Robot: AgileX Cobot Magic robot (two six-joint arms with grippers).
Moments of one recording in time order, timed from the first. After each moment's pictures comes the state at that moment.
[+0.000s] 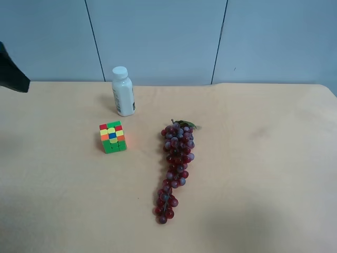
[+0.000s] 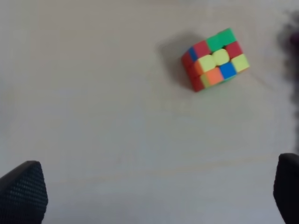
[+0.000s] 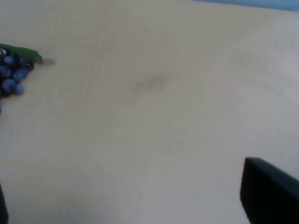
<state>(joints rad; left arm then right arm) -0.11 1.08 -0.98 -0.12 0.96 0.00 0.09 0.00 -0.49 0.05 1.07 0.00</state>
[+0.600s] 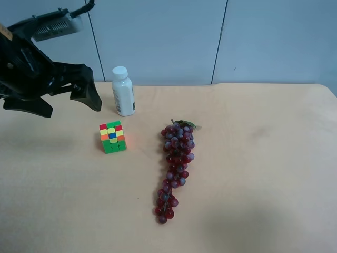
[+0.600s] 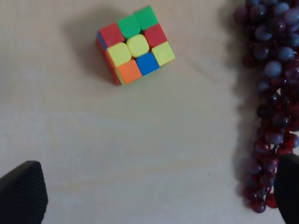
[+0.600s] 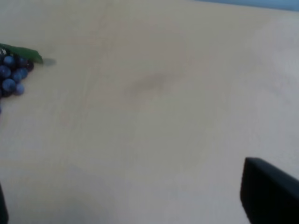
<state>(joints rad) -0.41 1.37 -1.00 -0.08 0.80 -0.34 0.09 0.00 -0.49 0.05 1.07 0.00</state>
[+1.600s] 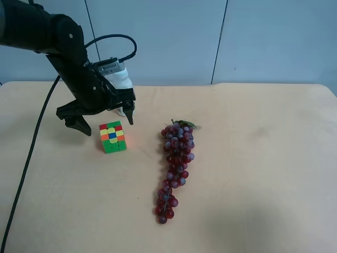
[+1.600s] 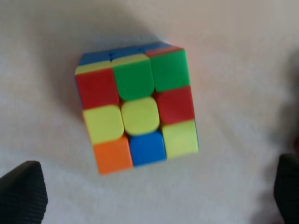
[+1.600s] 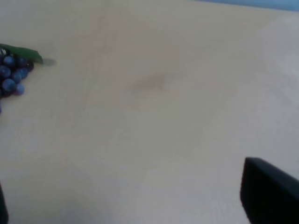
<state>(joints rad) -0.42 1.89 -1.23 -0.07 0.74 -0.59 0.09 0.00 -0.49 0.05 1.07 0.00</state>
